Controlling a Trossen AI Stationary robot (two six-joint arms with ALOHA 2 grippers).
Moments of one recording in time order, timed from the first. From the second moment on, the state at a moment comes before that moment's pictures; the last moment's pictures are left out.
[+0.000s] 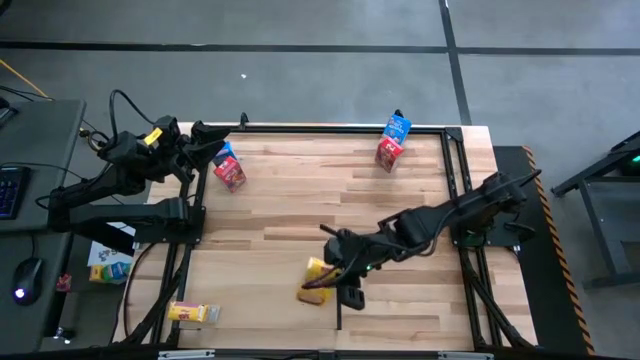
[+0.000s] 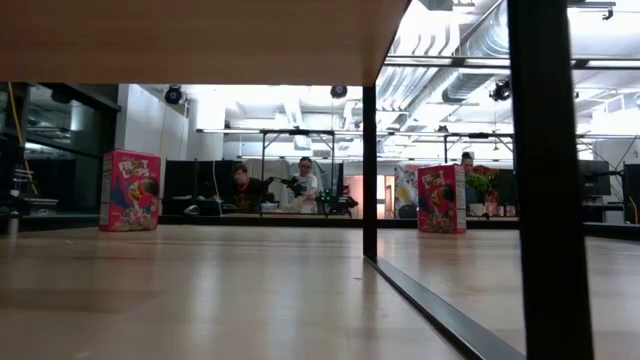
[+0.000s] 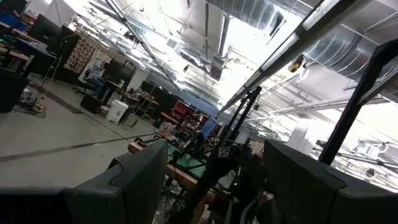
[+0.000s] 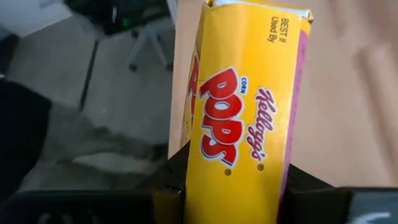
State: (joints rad) left arm 0.24 0.53 0.76 0.13 -0.01 -0.54; right arm 0.42 1.77 1.78 -0.73 0.00 0.52
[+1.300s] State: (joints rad) left arm 0.24 0.53 0.76 0.12 -0.02 -0.55; right arm 0.43 1.97 2.13 -1.14 0.18 0.36
